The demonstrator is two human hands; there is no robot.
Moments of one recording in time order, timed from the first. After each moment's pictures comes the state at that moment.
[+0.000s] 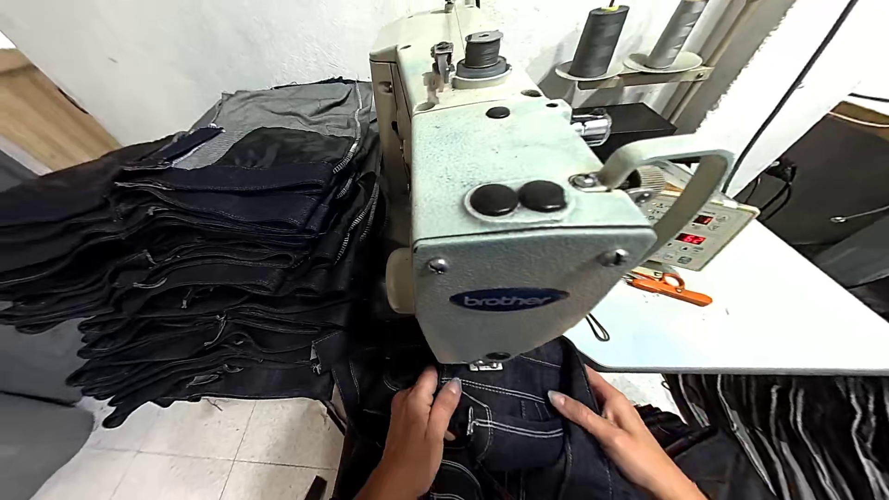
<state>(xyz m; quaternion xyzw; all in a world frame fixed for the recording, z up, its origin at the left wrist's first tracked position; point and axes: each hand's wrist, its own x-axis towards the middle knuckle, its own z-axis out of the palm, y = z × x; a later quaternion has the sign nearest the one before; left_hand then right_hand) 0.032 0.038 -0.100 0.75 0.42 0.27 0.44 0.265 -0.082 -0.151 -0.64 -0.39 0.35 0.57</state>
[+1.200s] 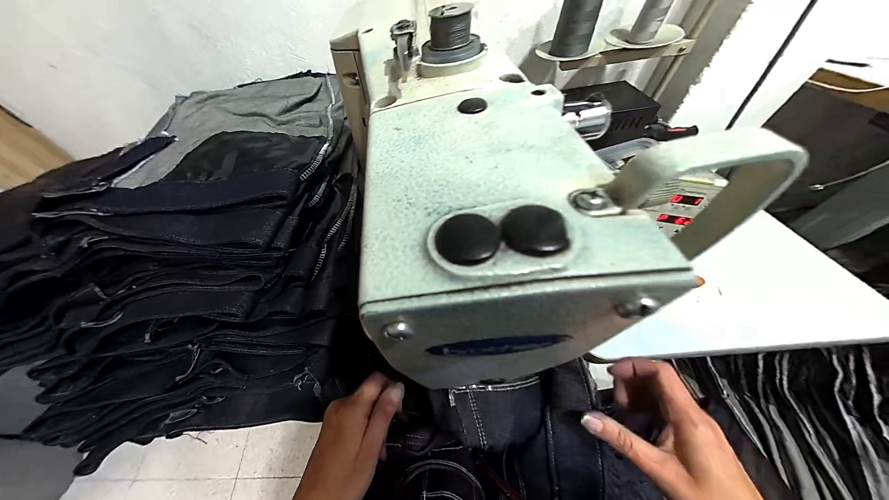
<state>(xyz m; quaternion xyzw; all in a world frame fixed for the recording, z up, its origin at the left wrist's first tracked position) -0.018 0.078 -0.074 0.82 0.39 0.20 0.38 0.274 -0.111 -0.113 -0.72 -0.49 0.16 0.46</state>
